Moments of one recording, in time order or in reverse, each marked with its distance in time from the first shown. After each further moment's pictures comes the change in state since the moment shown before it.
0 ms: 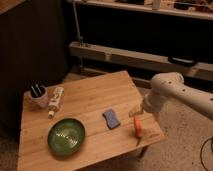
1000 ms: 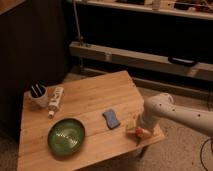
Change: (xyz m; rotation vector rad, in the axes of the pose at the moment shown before) arm -0.028 0.014 0.091 -0.043 0.008 0.066
